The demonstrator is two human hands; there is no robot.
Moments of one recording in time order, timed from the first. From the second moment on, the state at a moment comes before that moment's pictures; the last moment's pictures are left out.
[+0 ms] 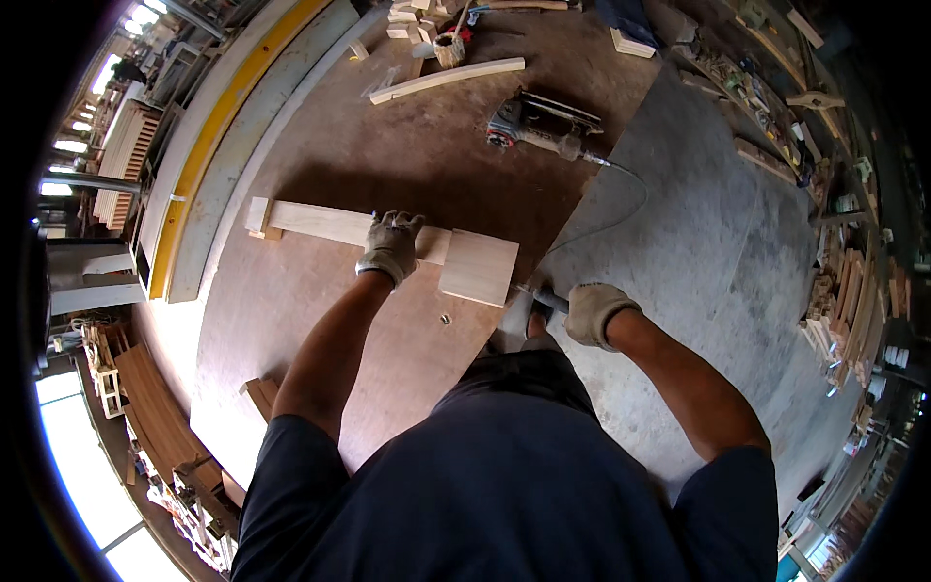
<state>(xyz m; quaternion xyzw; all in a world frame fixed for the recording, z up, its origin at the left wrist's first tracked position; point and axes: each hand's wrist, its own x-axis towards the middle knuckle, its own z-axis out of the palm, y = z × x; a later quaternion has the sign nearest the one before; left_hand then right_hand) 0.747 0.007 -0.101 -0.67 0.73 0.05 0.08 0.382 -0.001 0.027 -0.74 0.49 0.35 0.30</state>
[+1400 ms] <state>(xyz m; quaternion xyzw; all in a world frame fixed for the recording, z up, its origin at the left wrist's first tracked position) 0.752 0.016 -0.103 -0.68 0.73 0.06 0.02 0.359 0.001 -0.014 -0.75 0.49 0.31 0.32</state>
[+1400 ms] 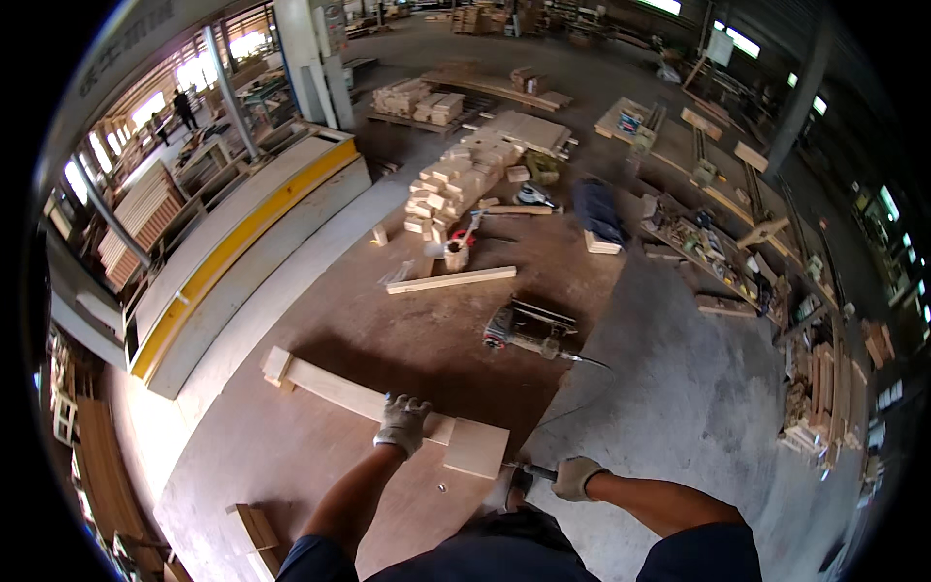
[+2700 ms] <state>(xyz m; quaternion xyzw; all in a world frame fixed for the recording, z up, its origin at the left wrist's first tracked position) 0.751 0.008 -0.101 -0.67 0.73 0.05 0.08 0.341 0.038 -0.046 -0.62 0.65 0.08 0.42</state>
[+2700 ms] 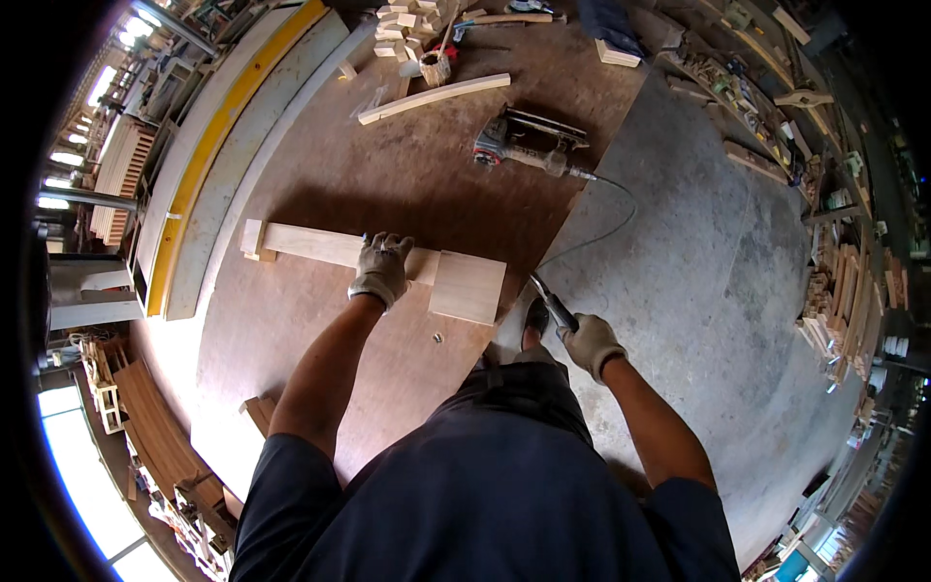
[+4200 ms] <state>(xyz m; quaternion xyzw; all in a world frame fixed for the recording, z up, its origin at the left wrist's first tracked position) 0.748 0.006 -0.097 -0.69 0.72 0.07 0.09 0.431 -0.054 0.070 -0.73 0.48 0.41 0.27</state>
